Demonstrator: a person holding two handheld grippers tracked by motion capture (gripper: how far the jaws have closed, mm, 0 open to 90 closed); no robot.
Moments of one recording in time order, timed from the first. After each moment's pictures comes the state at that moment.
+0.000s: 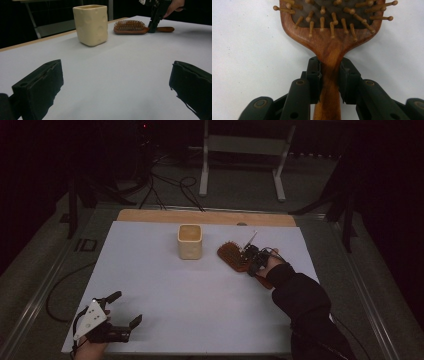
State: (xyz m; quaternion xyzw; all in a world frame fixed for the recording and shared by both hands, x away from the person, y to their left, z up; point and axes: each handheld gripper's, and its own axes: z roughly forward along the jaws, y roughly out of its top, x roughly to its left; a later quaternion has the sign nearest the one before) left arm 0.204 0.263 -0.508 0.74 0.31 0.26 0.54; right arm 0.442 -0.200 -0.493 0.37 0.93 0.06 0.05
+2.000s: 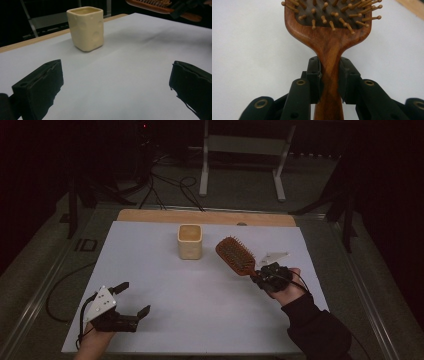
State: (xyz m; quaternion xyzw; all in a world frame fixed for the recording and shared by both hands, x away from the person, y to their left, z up) left arm 0.228 0.236 -0.464 0.75 0.33 0.23 0.53; right arm 0.322 -0.223 -0.429 0.33 0.88 0.29 0.18
